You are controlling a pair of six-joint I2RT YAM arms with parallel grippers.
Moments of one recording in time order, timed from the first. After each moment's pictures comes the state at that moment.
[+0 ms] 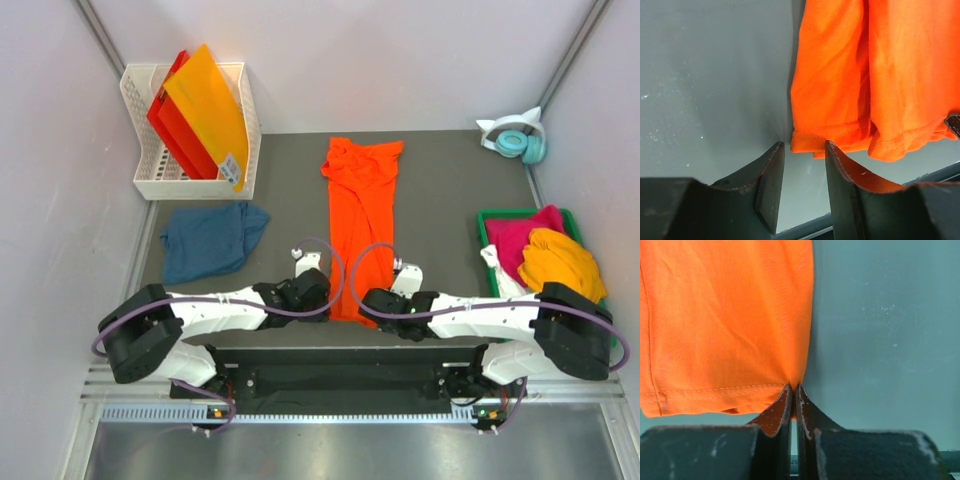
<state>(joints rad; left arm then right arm) -1.02 1.38 0.60 -0.18 -0.22 -0.87 1.16 1.33 0.60 -0.52 0.53 1.26</state>
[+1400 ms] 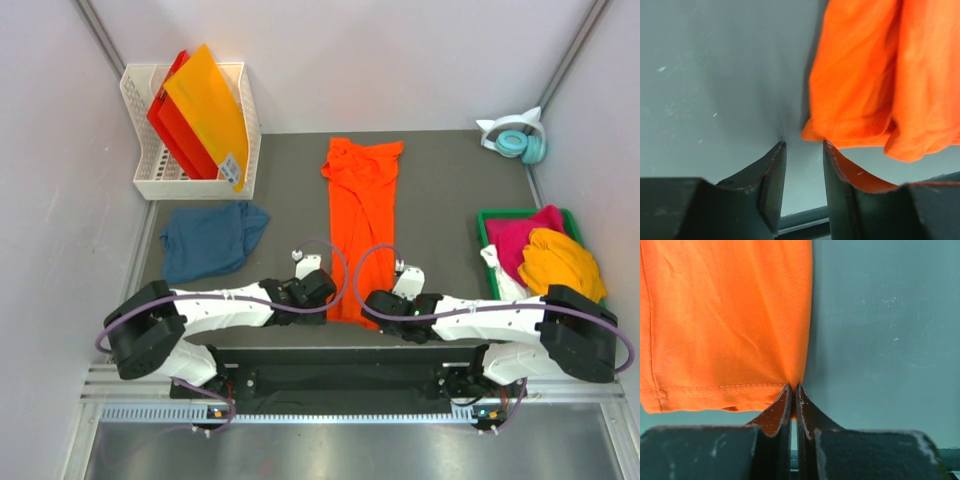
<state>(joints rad) -1.04 1.43 0.69 -0.35 -0.26 -0.93 1.17 1.30 0.58 -0.51 0.51 1.27</state>
